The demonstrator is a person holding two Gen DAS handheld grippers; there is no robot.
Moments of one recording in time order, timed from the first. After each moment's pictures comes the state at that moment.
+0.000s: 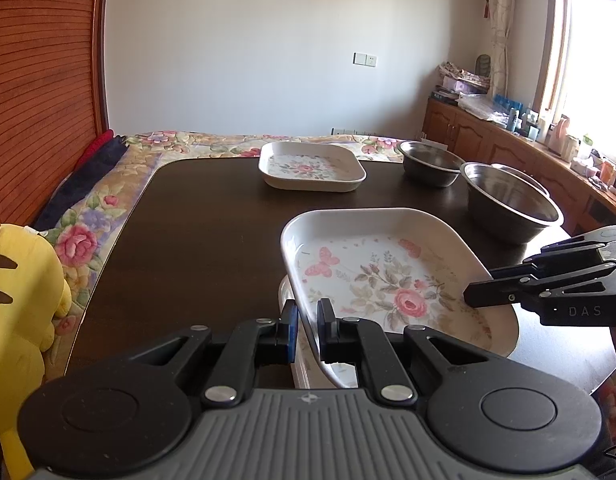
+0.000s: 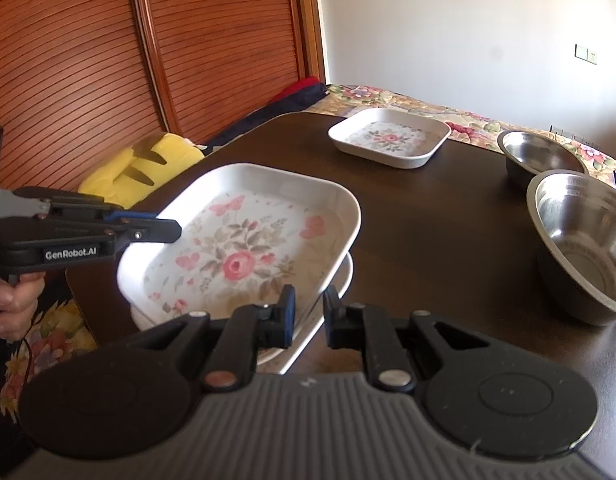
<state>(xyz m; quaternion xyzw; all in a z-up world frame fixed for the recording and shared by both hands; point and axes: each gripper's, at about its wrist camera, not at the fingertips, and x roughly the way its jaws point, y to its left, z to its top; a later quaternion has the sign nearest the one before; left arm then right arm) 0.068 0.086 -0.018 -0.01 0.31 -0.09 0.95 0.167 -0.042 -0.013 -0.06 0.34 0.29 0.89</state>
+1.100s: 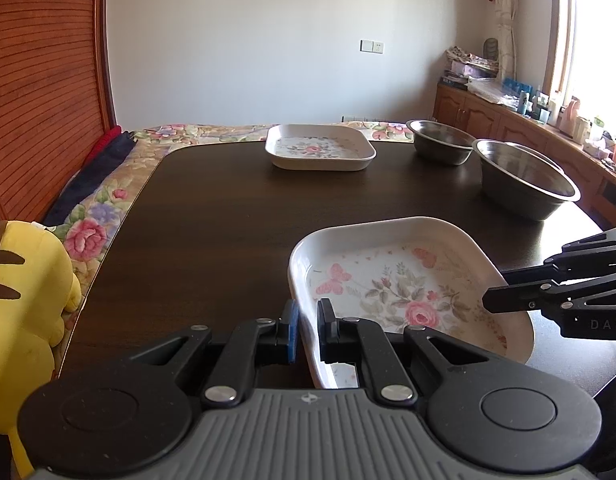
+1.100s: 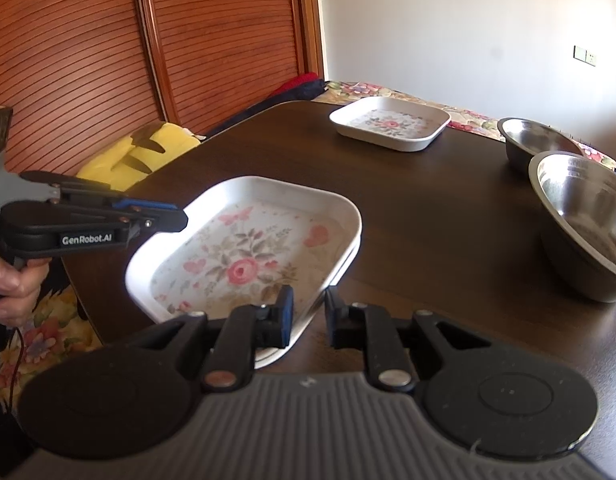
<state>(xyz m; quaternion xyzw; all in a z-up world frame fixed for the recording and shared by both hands) 0.072 0.080 -0.034 0.01 0.32 -0.07 0.95 0.162 -0.039 -0.024 -0.07 0.34 0.29 0.89</state>
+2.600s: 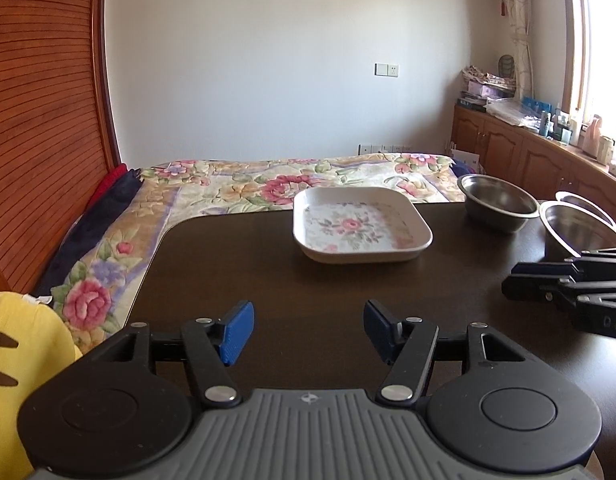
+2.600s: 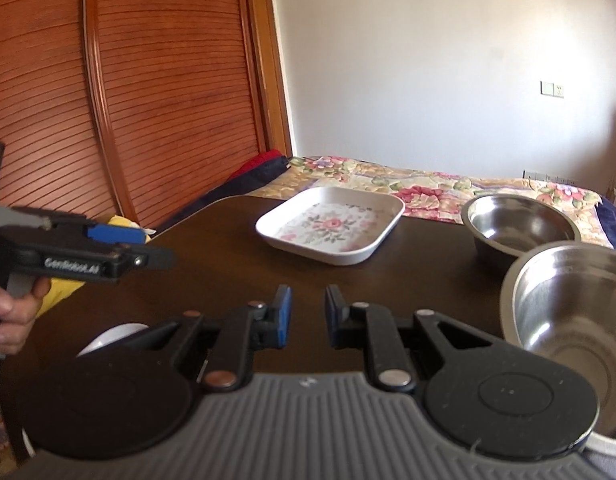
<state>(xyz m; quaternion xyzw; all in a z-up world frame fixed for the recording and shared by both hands) 0.182 0.093 -0.011 0.02 0.28 -0.05 0.96 0.250 -0.050 -0.016 -0.02 0.23 0.26 0.94</state>
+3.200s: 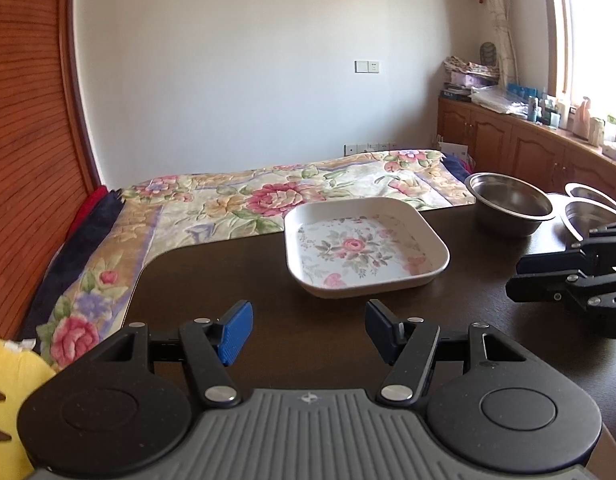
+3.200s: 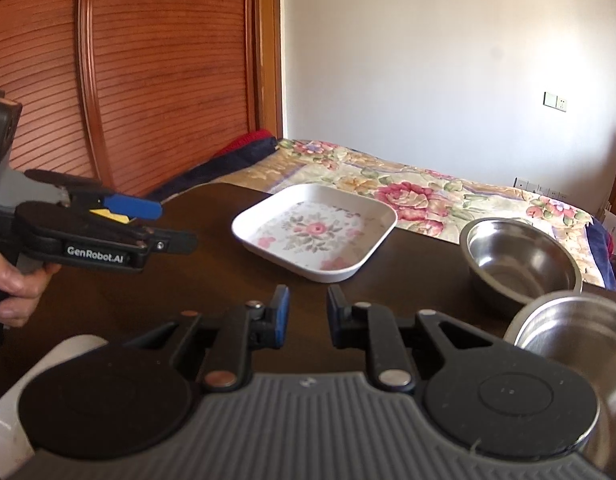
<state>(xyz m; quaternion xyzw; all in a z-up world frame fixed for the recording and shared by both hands) 0.234 0.092 -0.017 0.06 0.27 -0.08 0.96 0.285 -0.033 -0.004 -0.08 0.26 0.24 0.93</state>
